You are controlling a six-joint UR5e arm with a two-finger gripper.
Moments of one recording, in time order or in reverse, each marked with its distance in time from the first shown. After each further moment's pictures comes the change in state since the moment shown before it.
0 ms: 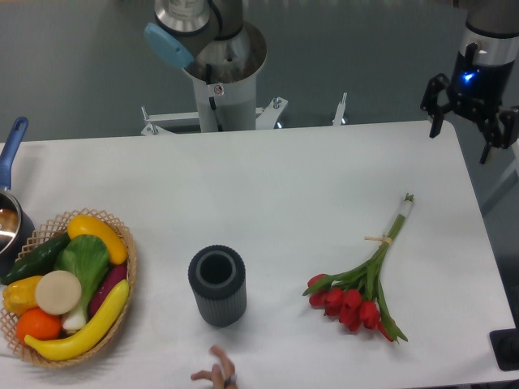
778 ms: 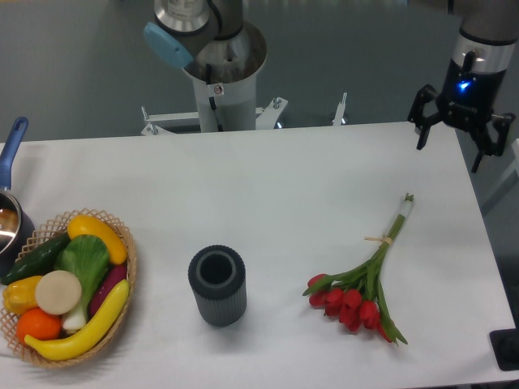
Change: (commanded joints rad) arm -0.034 -0.008 -0.029 0.011 -0.086 -0.329
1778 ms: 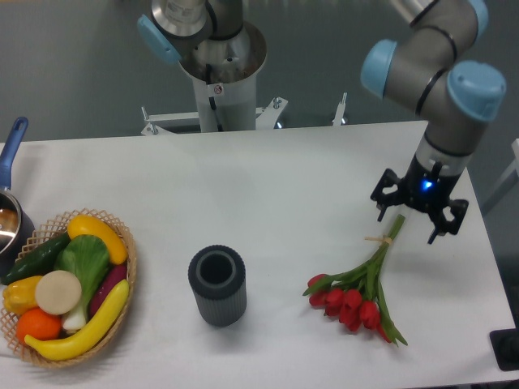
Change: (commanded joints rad) arm -0.143 -0.253 -0.021 0.173 0.064 -0.157
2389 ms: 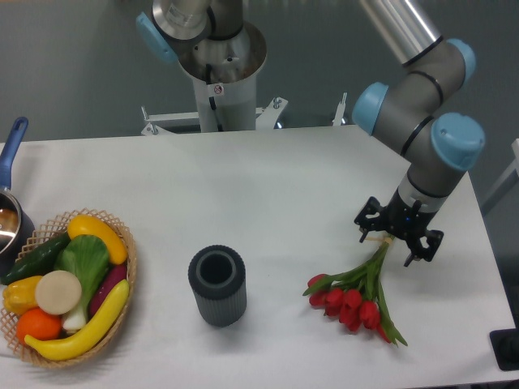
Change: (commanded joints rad) arm -0.028 -0.075 -0.021 0.012 0.038 0.002
